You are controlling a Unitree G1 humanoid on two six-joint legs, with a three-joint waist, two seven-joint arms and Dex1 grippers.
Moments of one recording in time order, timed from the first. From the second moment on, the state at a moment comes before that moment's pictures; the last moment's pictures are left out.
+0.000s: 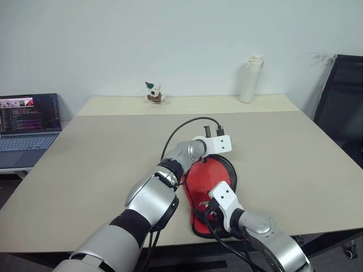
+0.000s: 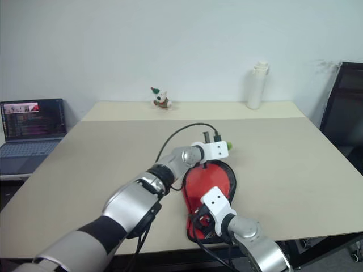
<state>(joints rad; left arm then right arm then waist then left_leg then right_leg) -1.35 0.00 -0.40 1.42 0.61 -0.26 -0.26 -0.13 -0.25 0.42 -0.48 0.06 0.81 0.38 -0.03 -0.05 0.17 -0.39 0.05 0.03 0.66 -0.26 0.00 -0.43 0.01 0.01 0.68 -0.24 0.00</state>
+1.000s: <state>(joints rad) -1.35 -0.01 -0.03 1.39 0.23 -0.10 -0.68 -0.20 -0.22 0.39 -0.39 0.09 0.80 0.41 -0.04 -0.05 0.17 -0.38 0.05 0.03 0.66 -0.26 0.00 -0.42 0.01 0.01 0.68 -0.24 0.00</state>
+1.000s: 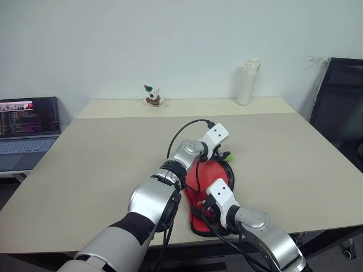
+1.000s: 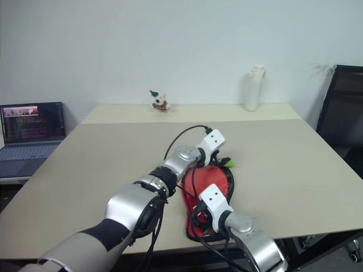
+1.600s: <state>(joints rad) -1.22 0.23 0.02 1.23 0.09 -0.13 -1.00 -0.30 -0.41 -0.03 -0.65 0.50 1.19 0.59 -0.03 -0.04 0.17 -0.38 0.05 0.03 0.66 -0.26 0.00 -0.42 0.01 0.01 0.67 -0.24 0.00</state>
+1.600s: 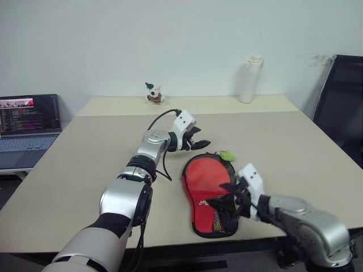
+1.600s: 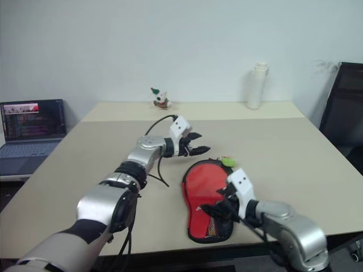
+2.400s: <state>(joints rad) -1.03 0.20 -0.14 1.11 0.12 -0.12 -1.10 -0.67 -0.41 0.13 0.21 0.20 0.60 0.60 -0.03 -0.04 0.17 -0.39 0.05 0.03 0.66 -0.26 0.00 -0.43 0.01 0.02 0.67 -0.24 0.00</state>
